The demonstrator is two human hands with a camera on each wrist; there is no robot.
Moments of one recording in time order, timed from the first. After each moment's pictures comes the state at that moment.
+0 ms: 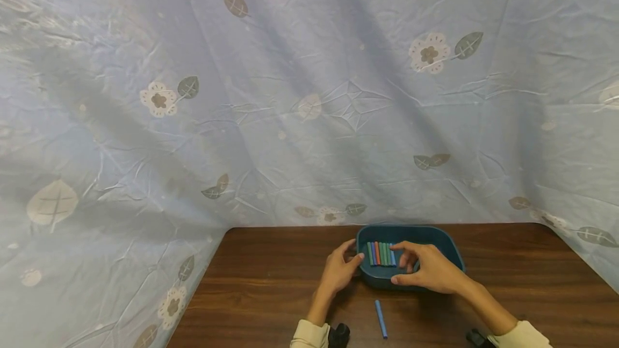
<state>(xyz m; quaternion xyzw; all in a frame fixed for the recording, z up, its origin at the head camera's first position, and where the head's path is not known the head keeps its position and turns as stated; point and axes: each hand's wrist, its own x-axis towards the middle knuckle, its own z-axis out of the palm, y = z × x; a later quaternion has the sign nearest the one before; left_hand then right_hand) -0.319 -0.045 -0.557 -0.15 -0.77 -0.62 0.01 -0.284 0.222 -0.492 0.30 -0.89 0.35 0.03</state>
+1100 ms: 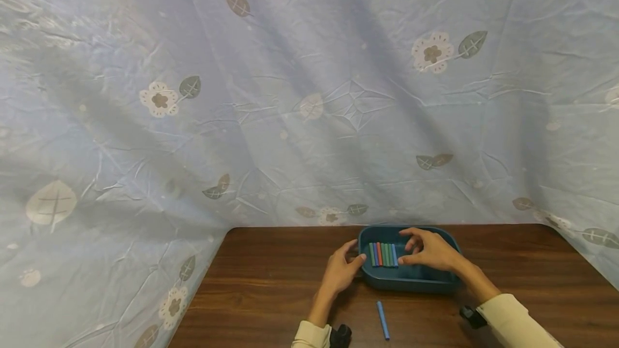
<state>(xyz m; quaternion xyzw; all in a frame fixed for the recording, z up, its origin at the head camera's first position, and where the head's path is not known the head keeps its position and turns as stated) -0.321 -0.047 -0.559 -0.15 -0.77 -0.62 0.01 -0.343 0.246 -0.518 0.22 -0.90 0.37 -0.03</state>
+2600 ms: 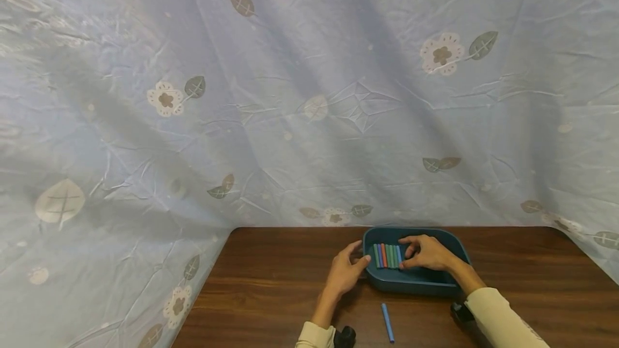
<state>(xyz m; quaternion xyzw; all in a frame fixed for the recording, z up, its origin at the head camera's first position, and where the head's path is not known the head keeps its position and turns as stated) -0.319 -0.047 -0.553 -0.14 -0.76 -0.63 -0.01 -0.376 0.239 -0.548 0.21 -0.91 0.36 -0.07</state>
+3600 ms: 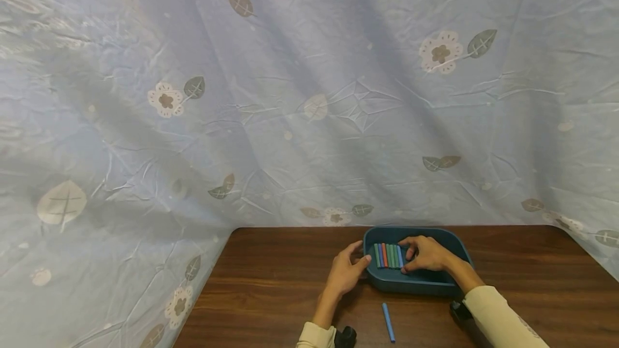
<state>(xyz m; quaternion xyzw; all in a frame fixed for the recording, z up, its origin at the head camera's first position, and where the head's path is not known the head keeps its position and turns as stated) -0.319 -0.049 -0.557 -0.15 -0.76 -0.64 -0.01 -0.373 0.233 -0.546 0.20 -0.92 0.32 -0.07</state>
